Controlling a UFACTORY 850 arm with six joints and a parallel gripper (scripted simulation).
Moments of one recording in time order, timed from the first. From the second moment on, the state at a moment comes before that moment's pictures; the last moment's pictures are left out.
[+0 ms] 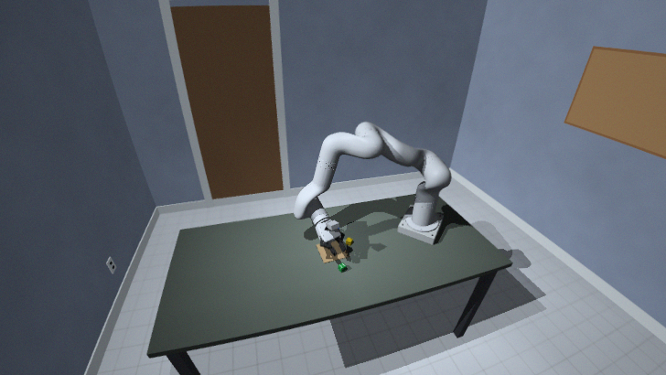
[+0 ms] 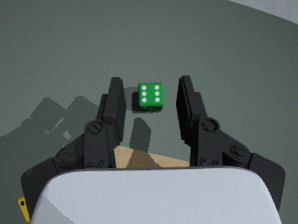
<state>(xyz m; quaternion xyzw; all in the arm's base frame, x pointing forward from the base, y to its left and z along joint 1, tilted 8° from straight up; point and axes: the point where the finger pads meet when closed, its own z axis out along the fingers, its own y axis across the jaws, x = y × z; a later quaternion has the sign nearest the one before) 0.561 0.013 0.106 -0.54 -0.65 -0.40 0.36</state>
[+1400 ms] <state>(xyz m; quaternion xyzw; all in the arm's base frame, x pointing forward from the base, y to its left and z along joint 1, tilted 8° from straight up) 0.530 0.043 0.113 -0.66 -0.74 -0.06 0.10</state>
